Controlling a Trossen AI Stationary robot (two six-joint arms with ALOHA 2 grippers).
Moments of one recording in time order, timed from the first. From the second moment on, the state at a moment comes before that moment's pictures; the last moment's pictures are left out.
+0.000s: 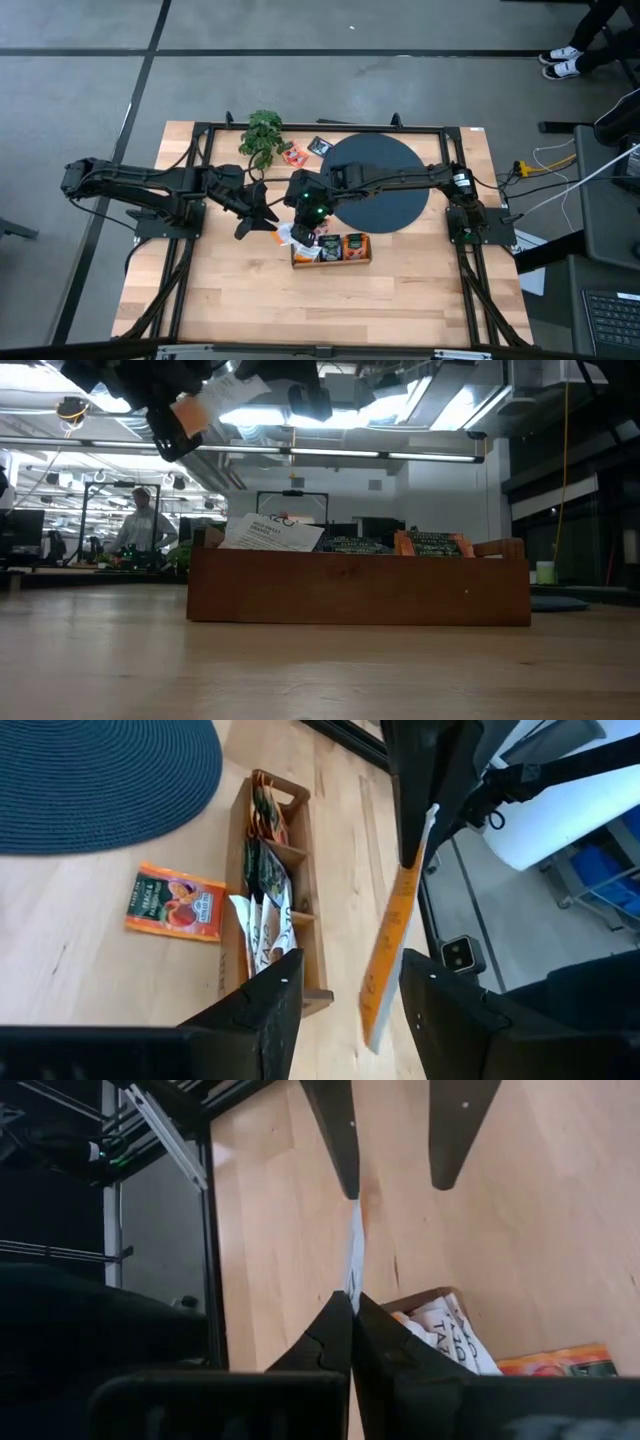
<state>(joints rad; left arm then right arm) 0.04 0.94 0.63 -0.19 0.36 -0.45 0.06 2.08 2.05 -0.82 -0.31 0.50</state>
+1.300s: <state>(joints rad) -0.11 0.85 0.40 0.47 0.10 -0.59 0.21 1.90 2.04 -1.00 0.16 0.48</state>
